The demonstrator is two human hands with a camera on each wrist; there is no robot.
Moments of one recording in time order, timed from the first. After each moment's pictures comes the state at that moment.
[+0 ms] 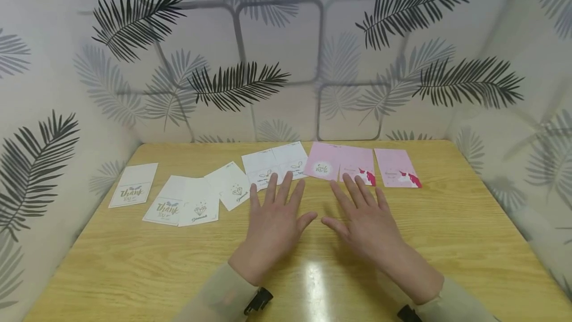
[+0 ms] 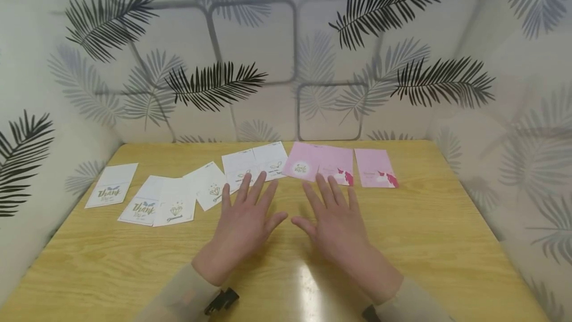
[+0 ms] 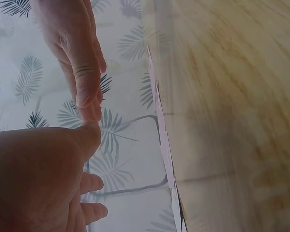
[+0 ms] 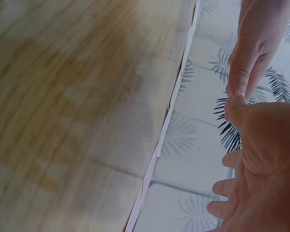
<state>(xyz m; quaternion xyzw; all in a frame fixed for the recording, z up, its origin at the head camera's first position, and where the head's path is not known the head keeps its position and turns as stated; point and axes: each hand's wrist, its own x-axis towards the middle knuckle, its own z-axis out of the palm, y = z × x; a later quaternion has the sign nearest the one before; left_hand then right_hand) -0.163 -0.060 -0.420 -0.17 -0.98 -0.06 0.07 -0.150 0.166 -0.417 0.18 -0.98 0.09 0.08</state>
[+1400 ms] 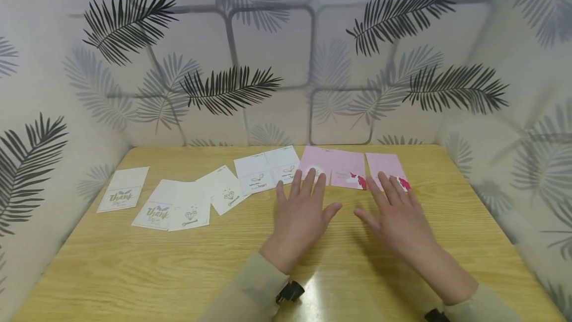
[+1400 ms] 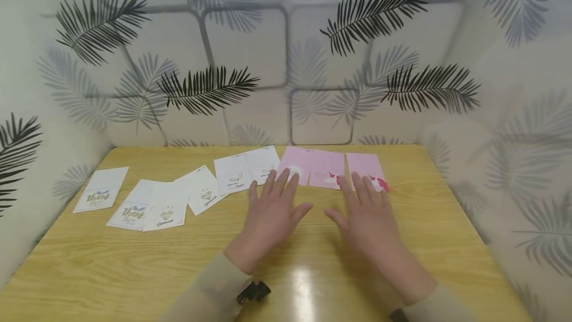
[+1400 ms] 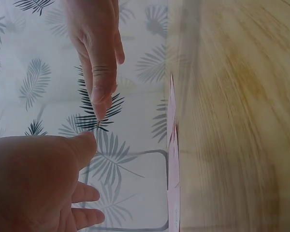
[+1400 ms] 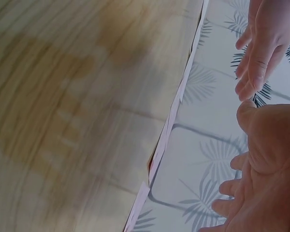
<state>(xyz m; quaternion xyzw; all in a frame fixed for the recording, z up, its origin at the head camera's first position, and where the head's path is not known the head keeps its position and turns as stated) -0.185 0.011 -0.414 -0.17 -0.98 -0.09 0.07 -0.159 0.240 -0.416 0.12 -0.98 0.09 0.10</state>
